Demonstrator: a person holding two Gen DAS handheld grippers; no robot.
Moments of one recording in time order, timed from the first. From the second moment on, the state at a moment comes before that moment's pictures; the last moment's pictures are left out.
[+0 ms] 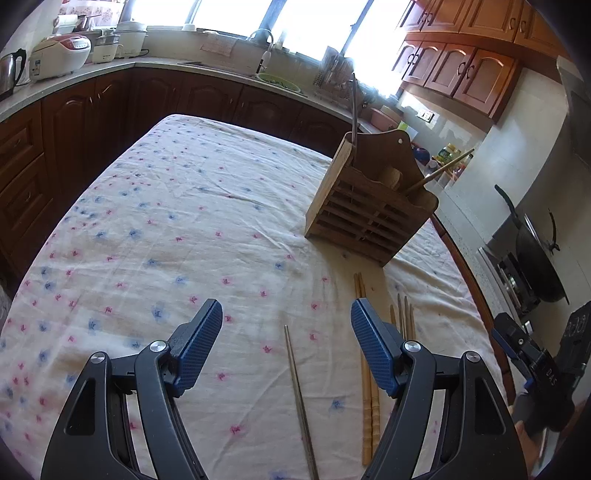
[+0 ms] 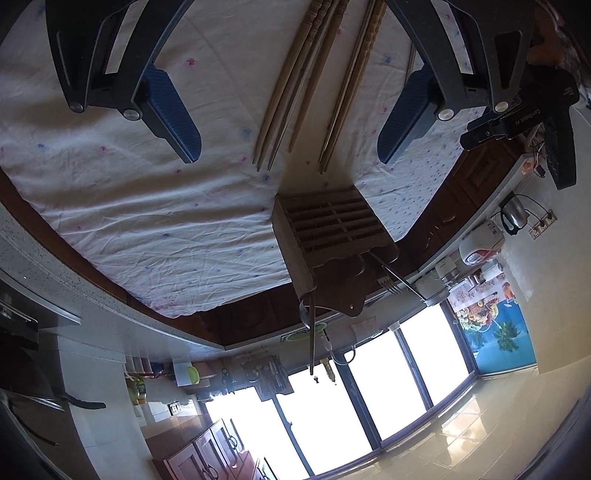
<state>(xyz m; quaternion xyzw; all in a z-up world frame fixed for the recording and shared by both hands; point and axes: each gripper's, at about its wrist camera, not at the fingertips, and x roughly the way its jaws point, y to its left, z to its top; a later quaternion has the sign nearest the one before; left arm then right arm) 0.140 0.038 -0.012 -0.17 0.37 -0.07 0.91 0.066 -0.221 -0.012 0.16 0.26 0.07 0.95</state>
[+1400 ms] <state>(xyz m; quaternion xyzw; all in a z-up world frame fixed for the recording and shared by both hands) 0.182 -0.014 -0.073 -0.05 0.48 -0.10 0.87 0.162 -0.149 -0.082 0.01 0.41 0.09 0.91</state>
